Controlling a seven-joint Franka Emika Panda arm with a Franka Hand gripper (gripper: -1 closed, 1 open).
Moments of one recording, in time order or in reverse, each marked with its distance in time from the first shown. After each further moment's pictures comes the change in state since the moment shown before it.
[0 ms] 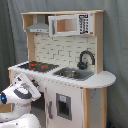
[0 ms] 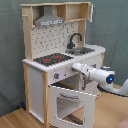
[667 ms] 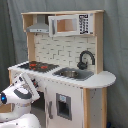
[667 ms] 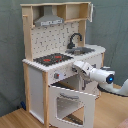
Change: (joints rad) arm 0.000 0.000 0.000 -0.001 0.000 0.001 0.205
